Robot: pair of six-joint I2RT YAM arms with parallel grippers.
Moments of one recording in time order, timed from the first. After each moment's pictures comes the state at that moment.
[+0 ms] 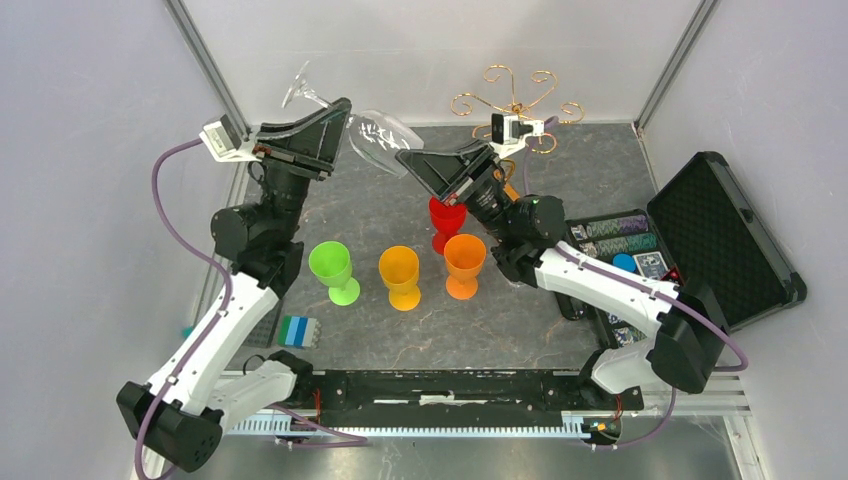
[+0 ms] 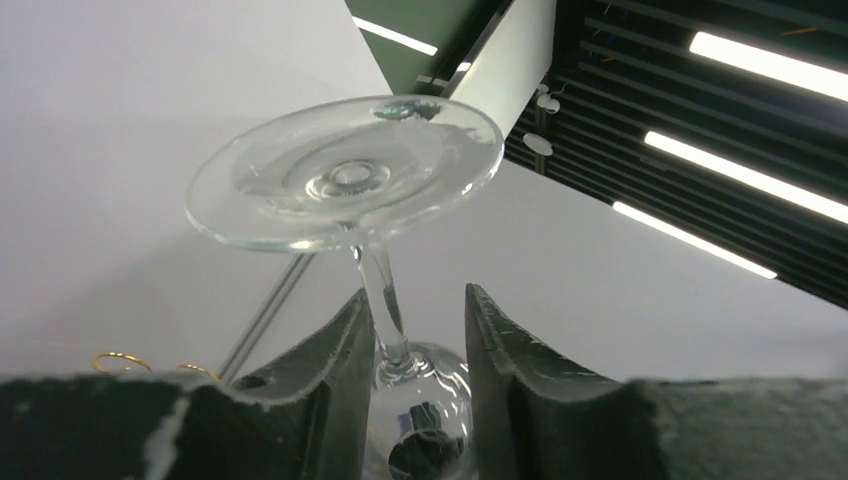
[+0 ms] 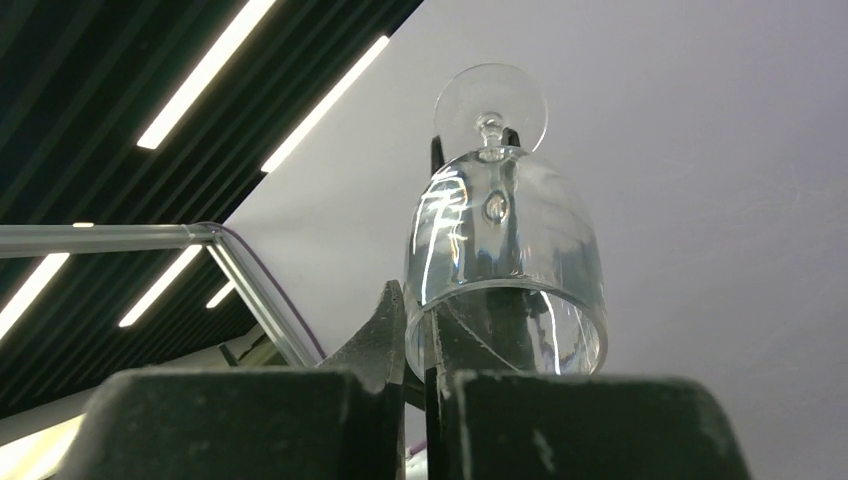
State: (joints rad) left arm -0.44 1.00 1.00 0.84 0.10 -0.98; right arm 0.88 1.41 1.08 1.14 -0.14 1.18
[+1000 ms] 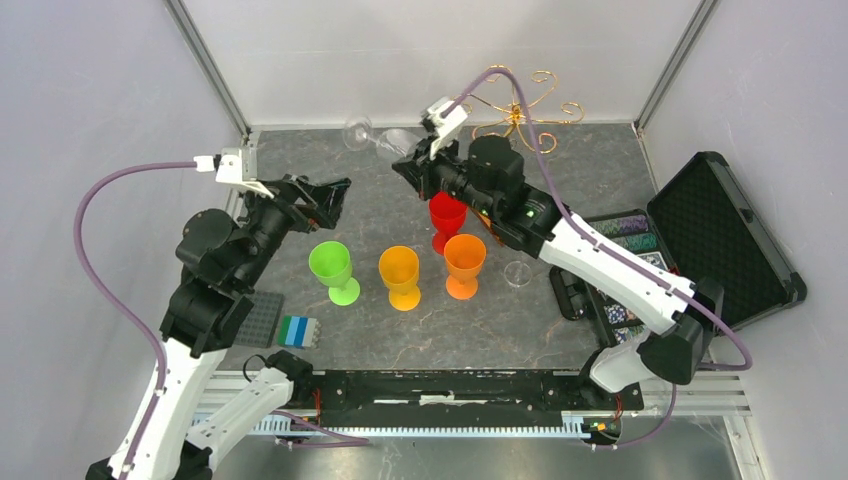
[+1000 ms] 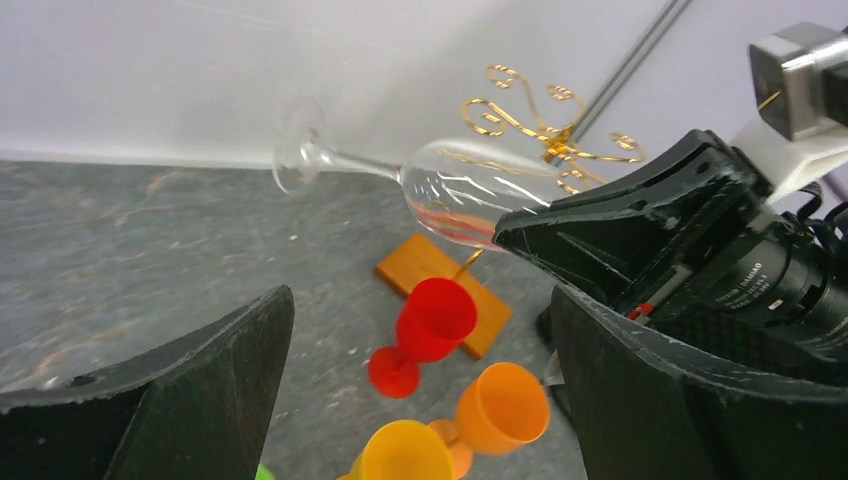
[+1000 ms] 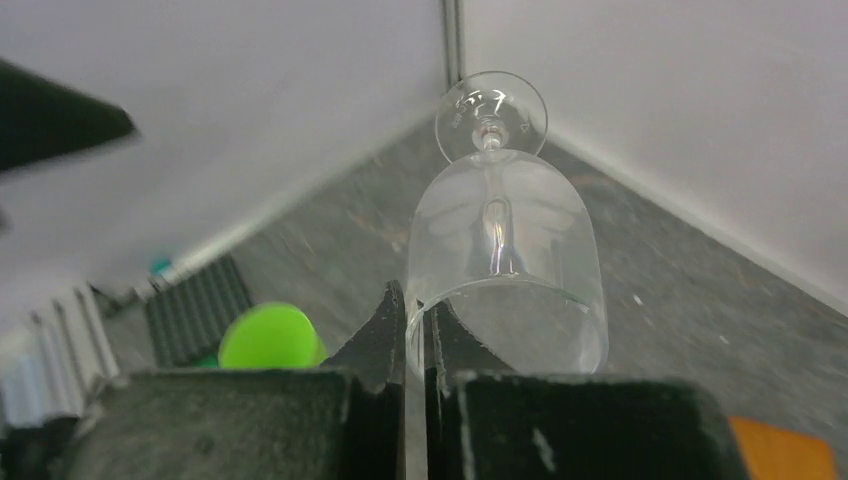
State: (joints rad) left arm -0.44 0.72 1.16 -0.35 -0.04 -0.42; right arm 0.88 1.45 1.45 0.06 0.00 0.16
